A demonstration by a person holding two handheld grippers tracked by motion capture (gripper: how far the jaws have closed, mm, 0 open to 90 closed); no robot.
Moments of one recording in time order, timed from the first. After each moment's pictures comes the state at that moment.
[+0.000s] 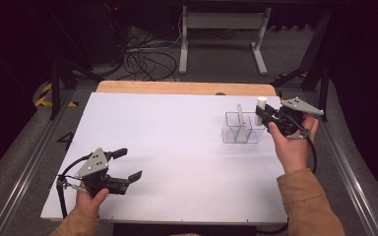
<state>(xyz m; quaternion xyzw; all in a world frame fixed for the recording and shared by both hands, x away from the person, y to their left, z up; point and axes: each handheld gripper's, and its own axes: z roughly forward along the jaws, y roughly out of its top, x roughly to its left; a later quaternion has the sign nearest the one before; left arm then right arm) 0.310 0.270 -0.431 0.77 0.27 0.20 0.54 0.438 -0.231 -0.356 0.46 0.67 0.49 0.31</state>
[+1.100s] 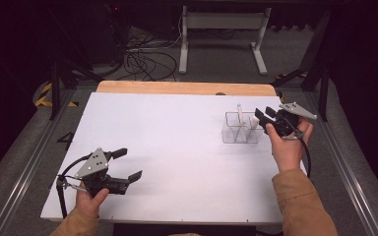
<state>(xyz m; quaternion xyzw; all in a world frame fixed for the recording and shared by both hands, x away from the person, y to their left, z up) 0.310 0.270 -0.431 0.77 0.27 0.20 0.54 0.459 -0.241 -0.392 0.50 0.64 0.49 0.31</state>
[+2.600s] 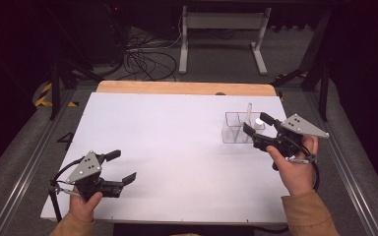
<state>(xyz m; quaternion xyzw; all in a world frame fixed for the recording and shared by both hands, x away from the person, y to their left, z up) 0.297 0.282 -0.430 0.76 0.28 0.21 0.54 0.380 -0.216 -0.358 0.34 0.68 0.58 0.28</state>
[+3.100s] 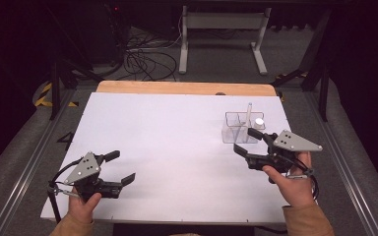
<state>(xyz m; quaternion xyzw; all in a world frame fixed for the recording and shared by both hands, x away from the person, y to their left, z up) 0.295 0.284 -0.430 0.76 0.28 0.21 0.55 0.355 -0.205 -0.377 0.26 0.73 0.59 0.22</state>
